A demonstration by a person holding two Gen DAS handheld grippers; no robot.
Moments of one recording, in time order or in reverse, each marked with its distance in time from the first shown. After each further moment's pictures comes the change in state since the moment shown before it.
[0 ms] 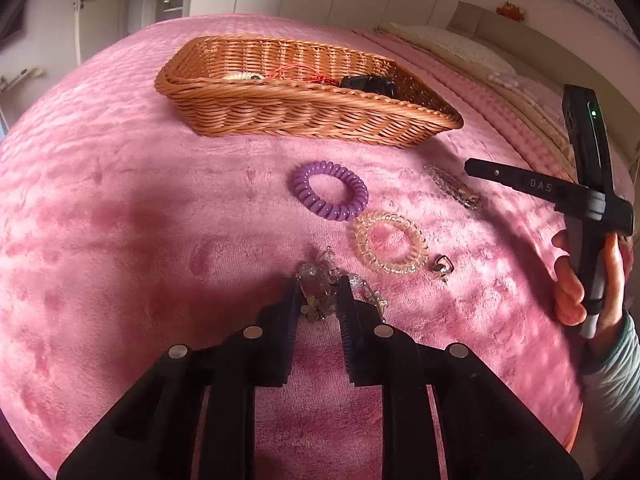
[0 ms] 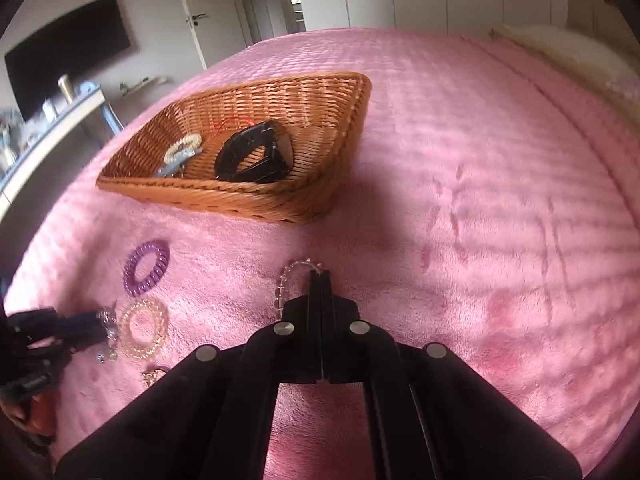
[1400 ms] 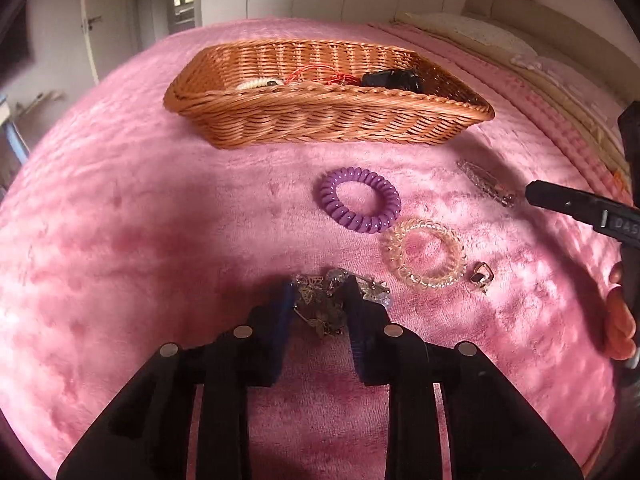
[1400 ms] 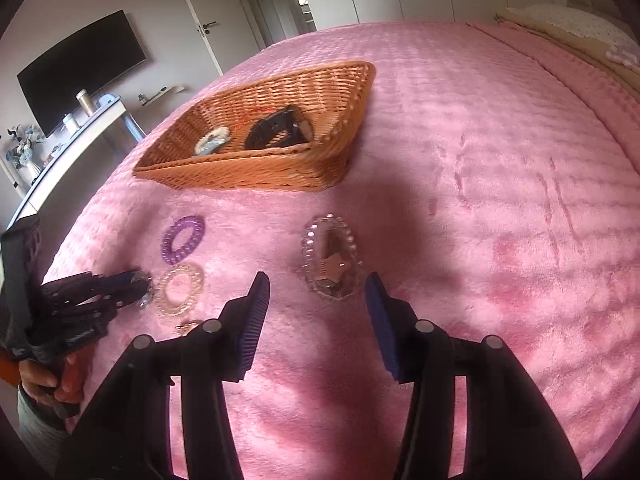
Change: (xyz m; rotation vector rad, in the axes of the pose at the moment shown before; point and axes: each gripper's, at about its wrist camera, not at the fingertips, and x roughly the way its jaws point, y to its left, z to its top) left arm 0.012 -0.010 0.012 0.064 0.008 0.148; right arm -0.026 0.003 -0.033 0.035 -0.007 0.099
